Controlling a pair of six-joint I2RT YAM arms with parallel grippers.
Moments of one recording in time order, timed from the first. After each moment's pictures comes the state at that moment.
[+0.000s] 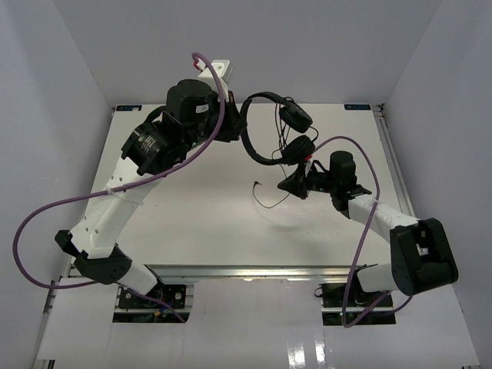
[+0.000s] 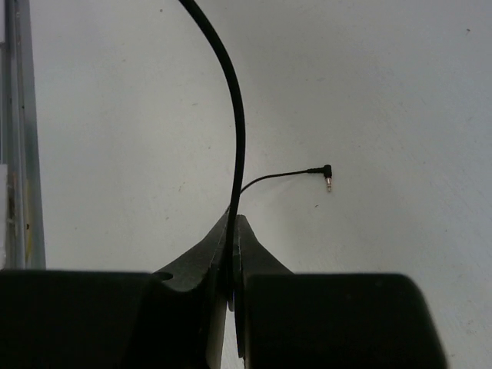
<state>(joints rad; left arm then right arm) -0.77 1.50 2.04 -0.86 -0.13 -0.38 0.32 1.38 0.66 0.35 -0.91 -0.15</state>
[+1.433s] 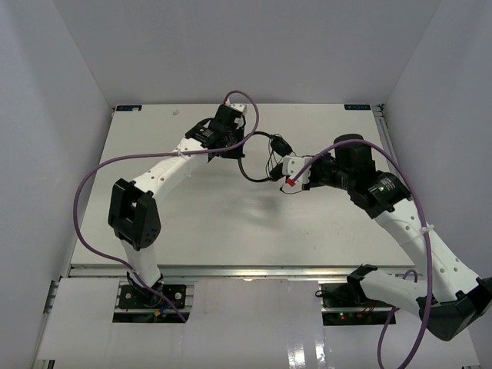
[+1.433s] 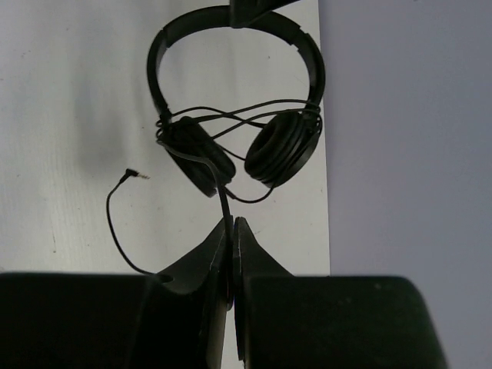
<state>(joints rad) -0.59 1.83 1.67 -0.64 -0.09 -0.36 0.57 1.04 1.18 -0.64 -0.33 -1.09</state>
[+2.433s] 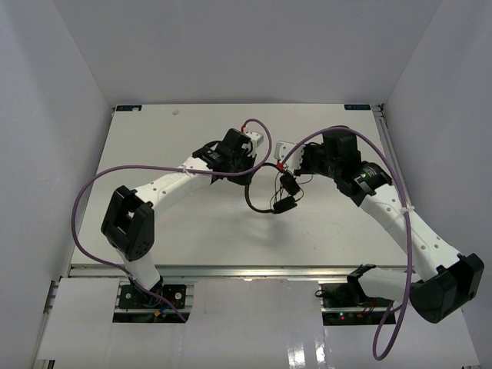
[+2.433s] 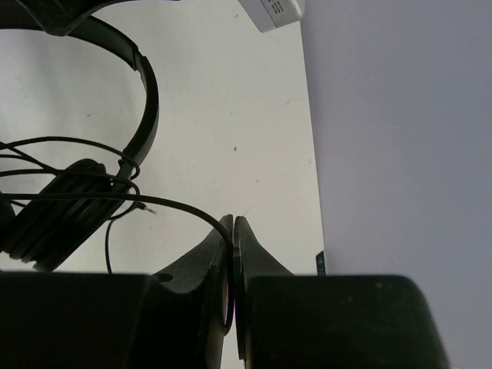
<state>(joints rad) -0.69 1.74 1.41 -0.54 0.05 -0.23 0.54 1.17 1.17 -0.48 -0.21 -1.07</state>
